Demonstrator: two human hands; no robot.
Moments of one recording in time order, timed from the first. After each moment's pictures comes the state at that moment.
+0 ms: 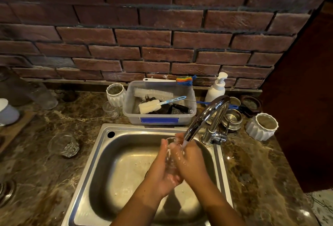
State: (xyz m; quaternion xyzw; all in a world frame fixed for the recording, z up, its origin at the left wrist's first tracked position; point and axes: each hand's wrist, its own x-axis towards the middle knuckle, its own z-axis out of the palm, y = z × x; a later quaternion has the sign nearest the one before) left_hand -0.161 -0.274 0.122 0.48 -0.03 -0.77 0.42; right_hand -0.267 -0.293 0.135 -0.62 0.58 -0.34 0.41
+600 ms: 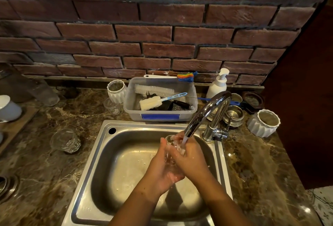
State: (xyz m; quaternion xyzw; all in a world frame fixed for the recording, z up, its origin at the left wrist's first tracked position) left_hand -0.156 -0.270 0.114 0.46 -0.04 -0.76 0.45; right_hand -0.267 -0.295 0.130 -0.61 0.56 -0.34 0.44
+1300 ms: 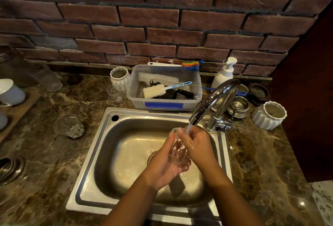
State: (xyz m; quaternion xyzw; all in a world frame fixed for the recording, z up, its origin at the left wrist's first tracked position) left_hand -0.154 -0.253 0.107 0.44 -0.09 -0.78 0.44; right_hand -0.275 -0.299 0.123 -0.58 0.55 -0.38 0.47
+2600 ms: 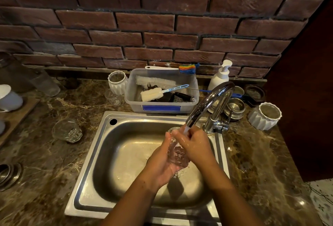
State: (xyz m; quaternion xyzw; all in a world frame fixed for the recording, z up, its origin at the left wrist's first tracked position) left_hand -0.158 -0.258 0.129 0.47 -0.11 -0.76 0.44; right_hand -0.274 -0.304 0.139 -0.59 0.57 -0.35 0.45
